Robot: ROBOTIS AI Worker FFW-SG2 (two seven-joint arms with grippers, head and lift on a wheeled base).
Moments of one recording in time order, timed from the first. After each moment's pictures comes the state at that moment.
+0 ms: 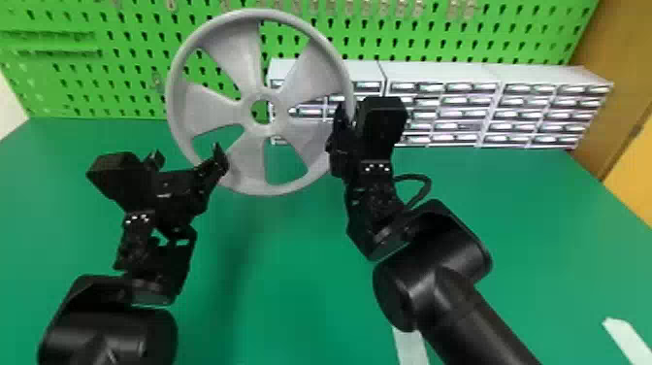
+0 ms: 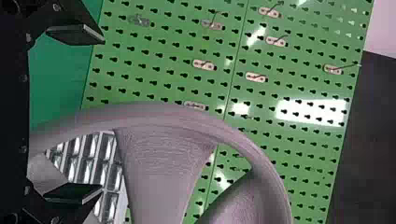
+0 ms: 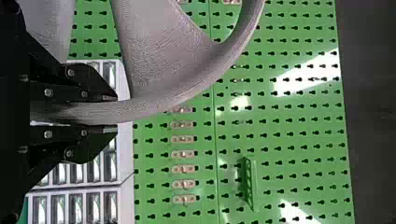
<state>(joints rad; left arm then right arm) -0.06 0.15 -0.13 -1.65 0.31 -0.11 0.14 -0.39 -0.09 0.57 -1.55 -0.24 0.06 -0.50</state>
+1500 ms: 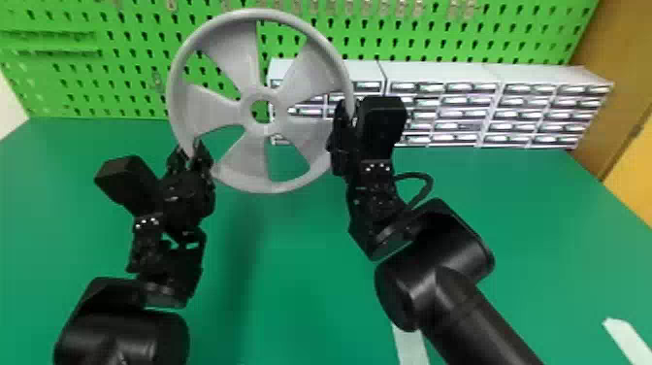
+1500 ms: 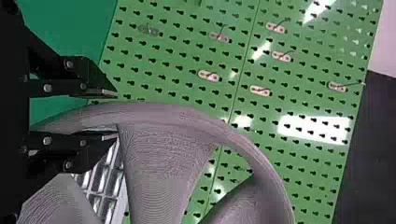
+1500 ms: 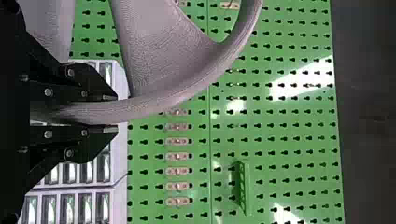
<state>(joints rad) -0.06 0.15 -0.17 -1.64 0.35 -0.13 0.26 -0.39 -0.10 0.56 -1.56 -0.22 0.06 -0.50</state>
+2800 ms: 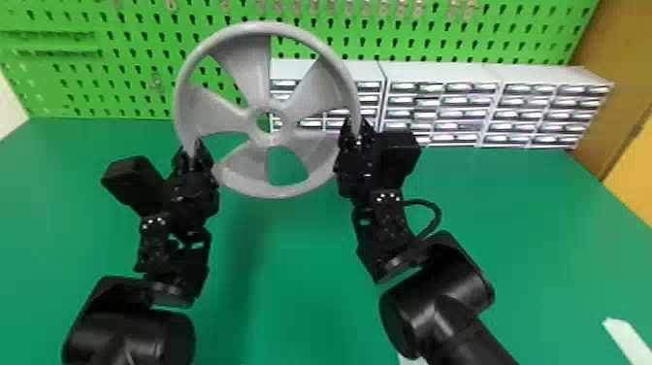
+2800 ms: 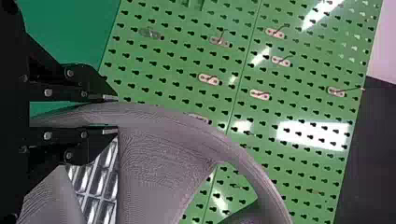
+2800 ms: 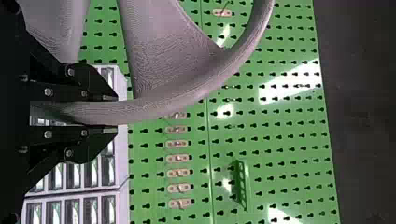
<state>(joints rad) -0.08 0.15 -0.19 -1.62 0.36 -0.14 0.28 -0.32 -0.10 0.53 -1.47 -0.19 -0.14 -0.42</state>
